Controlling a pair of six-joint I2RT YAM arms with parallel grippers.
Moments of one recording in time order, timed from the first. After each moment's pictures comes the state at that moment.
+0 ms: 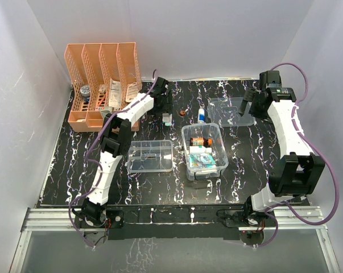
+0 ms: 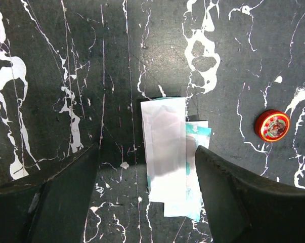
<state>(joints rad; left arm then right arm) -0.47 2.49 2.20 -0.73 -0.11 -0.42 -0.06 1.55 1.53 -1.00 0.13 0.30</state>
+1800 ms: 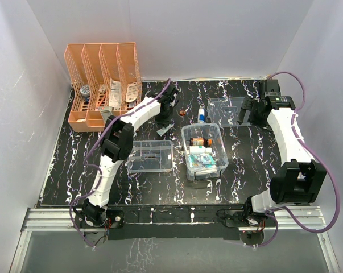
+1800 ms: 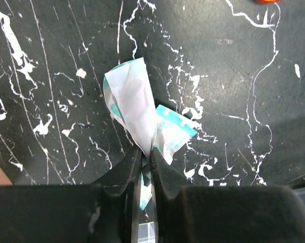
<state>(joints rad) -0.57 2.38 2.05 -0.87 -0.13 -0.30 -0.06 1.46 1.39 -0.97 0.10 0.27</state>
